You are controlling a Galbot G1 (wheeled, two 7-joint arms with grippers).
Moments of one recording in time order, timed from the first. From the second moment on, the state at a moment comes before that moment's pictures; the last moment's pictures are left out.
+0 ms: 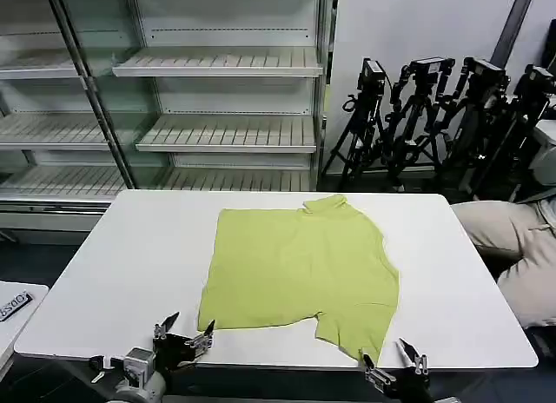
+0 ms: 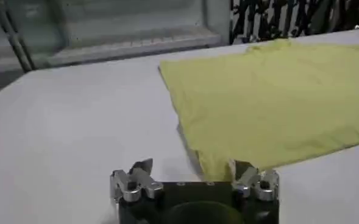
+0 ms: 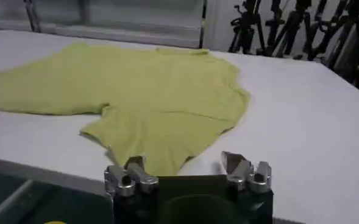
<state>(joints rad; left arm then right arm) 1.57 -1.09 -0.44 -2.19 -0.39 0.56 -0.17 -1.83 1.19 0.52 2.29 0.26 -0.40 0.04</state>
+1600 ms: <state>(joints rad) 1.02 -1.16 -0.33 -1.84 -0.46 0.58 -0.06 -1.10 1.23 0.44 1.88 0.33 -0.52 0.00</state>
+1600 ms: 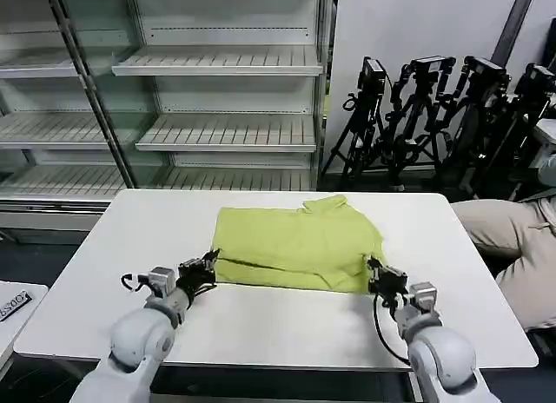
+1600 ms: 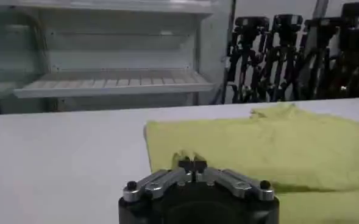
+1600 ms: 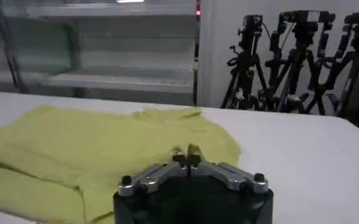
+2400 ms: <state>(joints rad) 1.02 -1.13 -0.30 -1.82 -0.44 0.58 -0.09 -1.15 1.21 0.49 1.89 0.33 -0.54 0.02</state>
